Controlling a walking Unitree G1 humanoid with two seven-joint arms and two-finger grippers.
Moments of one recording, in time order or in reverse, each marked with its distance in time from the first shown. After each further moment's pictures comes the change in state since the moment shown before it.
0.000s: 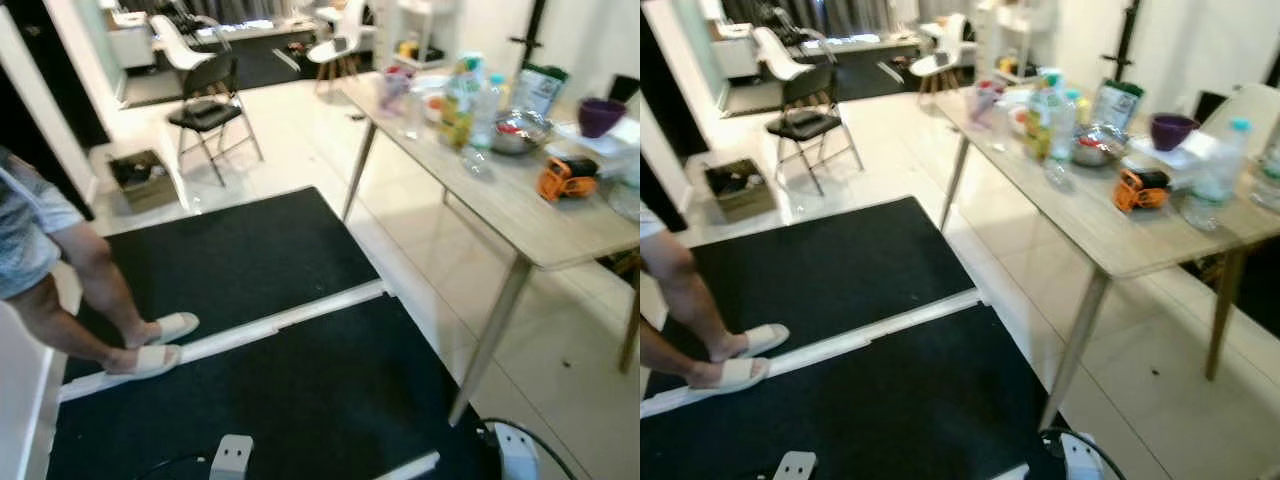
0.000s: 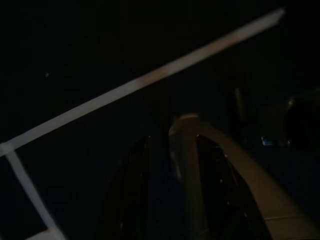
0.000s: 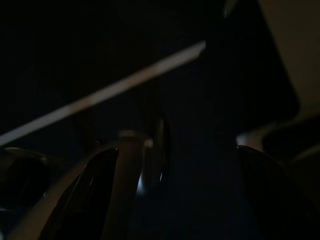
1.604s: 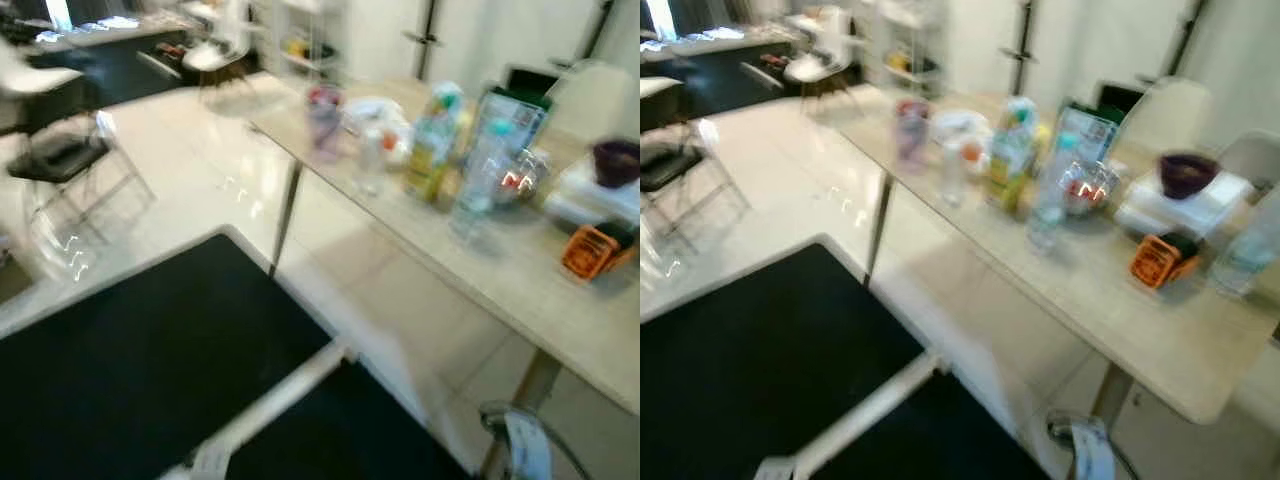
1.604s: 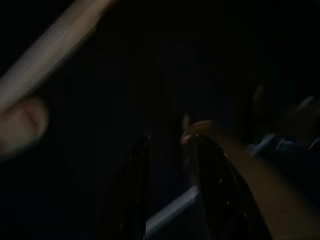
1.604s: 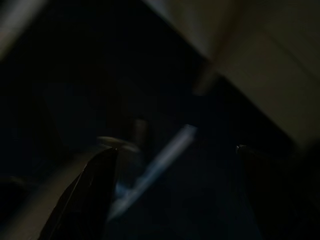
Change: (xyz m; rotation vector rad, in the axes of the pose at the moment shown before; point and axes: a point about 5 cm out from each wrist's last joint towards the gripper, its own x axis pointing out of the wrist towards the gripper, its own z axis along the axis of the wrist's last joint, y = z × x) left arm -0.002 0.011 0.006 -0.018 -0.024 0.050; right arm -0.003 -0.015 -0.002 0.030 0.024 -0.096
